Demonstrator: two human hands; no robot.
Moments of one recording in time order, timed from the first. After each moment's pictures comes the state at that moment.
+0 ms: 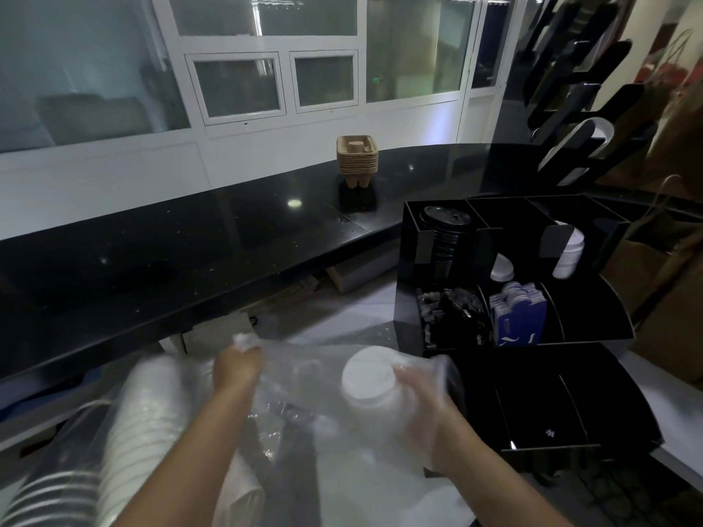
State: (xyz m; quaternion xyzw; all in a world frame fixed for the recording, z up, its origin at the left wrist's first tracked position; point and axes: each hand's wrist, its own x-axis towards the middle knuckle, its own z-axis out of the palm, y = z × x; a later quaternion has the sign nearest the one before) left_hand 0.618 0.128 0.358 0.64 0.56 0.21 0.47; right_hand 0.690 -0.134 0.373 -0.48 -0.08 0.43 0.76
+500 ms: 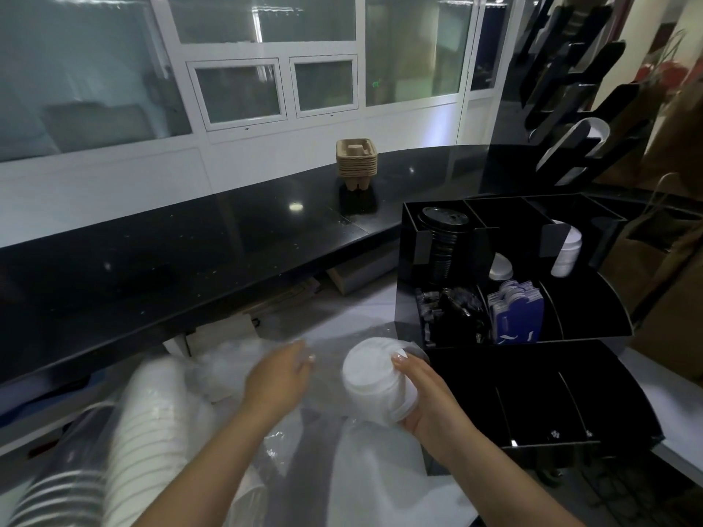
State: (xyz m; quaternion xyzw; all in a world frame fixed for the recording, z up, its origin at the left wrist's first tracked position) left_hand 0.617 0.089 0.359 0.93 0.29 0.10 0.21; right_hand 0.695 -0.128 0.379 -0.49 -0.03 0.39 0.78
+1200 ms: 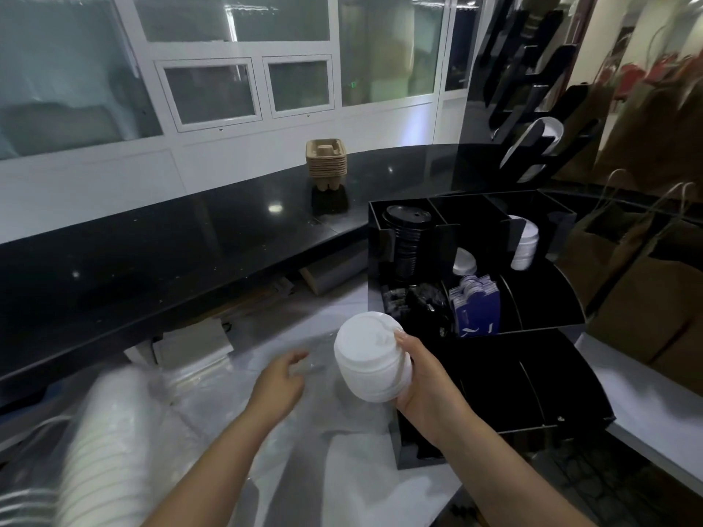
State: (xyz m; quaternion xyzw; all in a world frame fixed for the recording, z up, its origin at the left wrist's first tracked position) left_hand 0.635 0.051 0.347 0.86 0.30 0.09 0.41; right_hand 0.710 -0.155 0.400 -0.46 -0.07 0.37 0.80
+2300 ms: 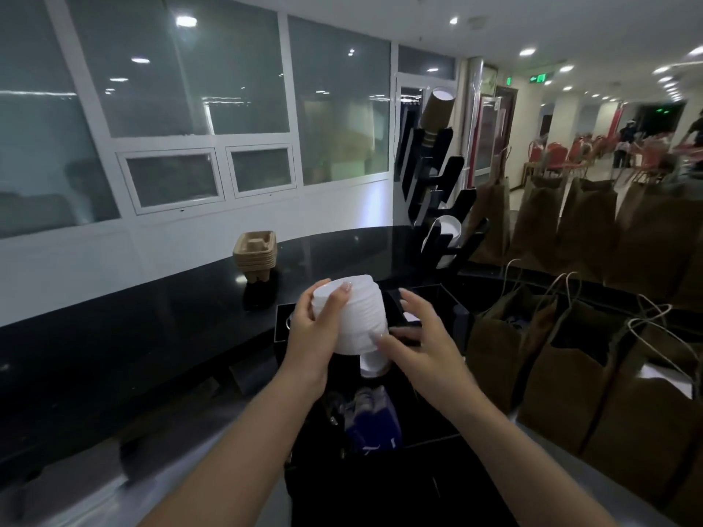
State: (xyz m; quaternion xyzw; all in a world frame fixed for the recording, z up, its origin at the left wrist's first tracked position) left_hand 0.799 -0.111 0.554 0.61 0.13 0.27 0.73; right_hand 0.838 -0.260 0.538 -0.74 -0.27 0.02 0.61
